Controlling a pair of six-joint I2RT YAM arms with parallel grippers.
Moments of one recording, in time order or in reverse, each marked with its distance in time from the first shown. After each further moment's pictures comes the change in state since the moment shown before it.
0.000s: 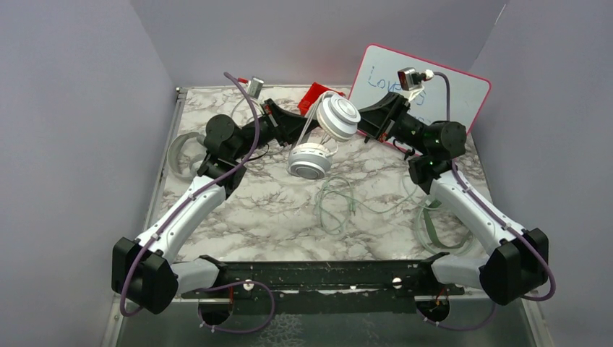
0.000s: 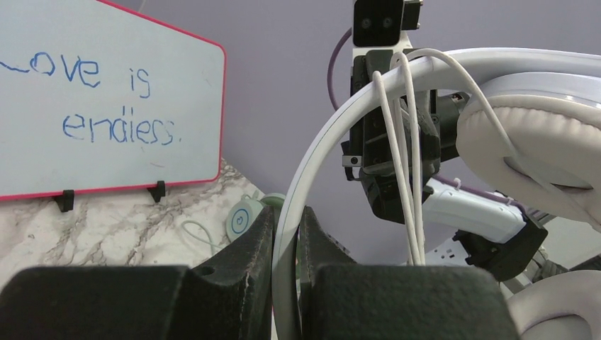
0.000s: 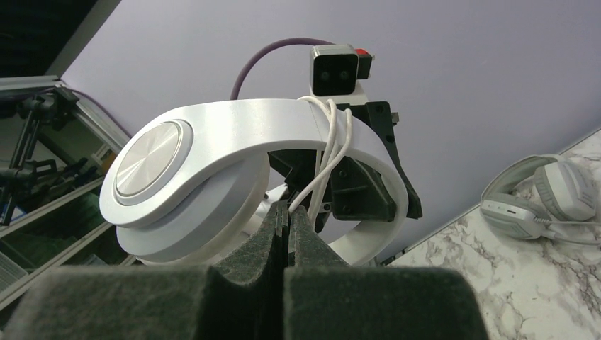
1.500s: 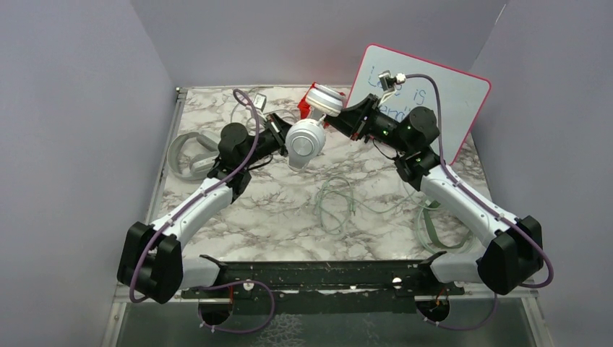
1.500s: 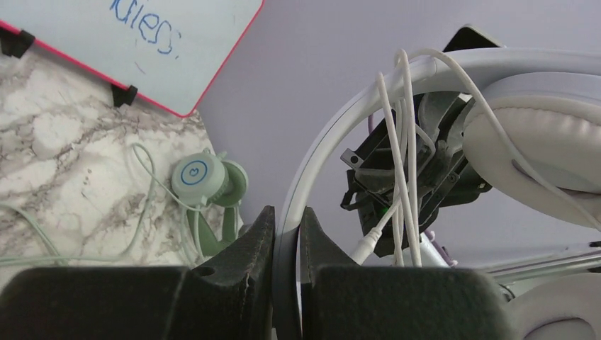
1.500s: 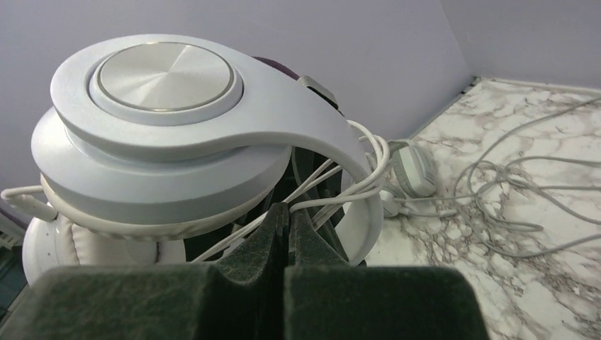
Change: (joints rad) left arm 0.016 0.060 -0.154 0.023 -0.086 -0.386; right arm 0.113 0.075 0.067 -0.328 0.208 -0.474
